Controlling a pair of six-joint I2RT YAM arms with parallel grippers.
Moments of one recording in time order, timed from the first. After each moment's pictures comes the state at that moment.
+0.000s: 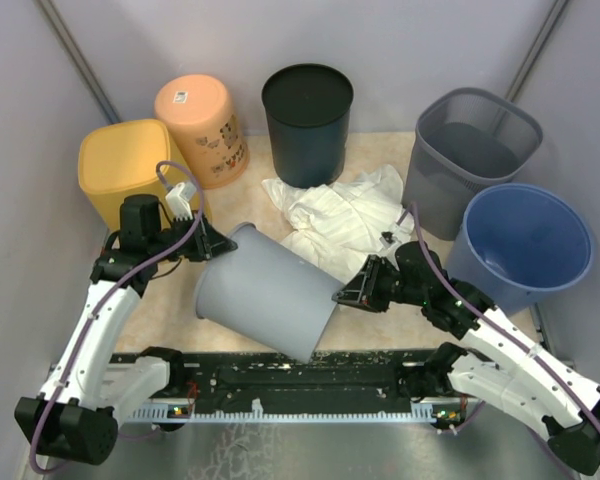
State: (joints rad) left arm -0.18 0.94 0.91 -0.57 0.59 -0.36; right arm 0.73 0.72 0.66 -0.50 -0.31 1.10
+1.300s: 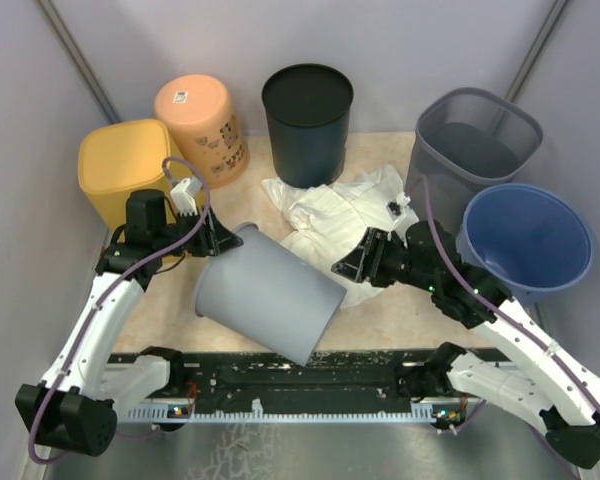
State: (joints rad) left arm -0.19 0.98 0.91 -0.50 0.55 -0.34; right arm 0.73 0.78 0.92 -0.55 -0.18 0.84
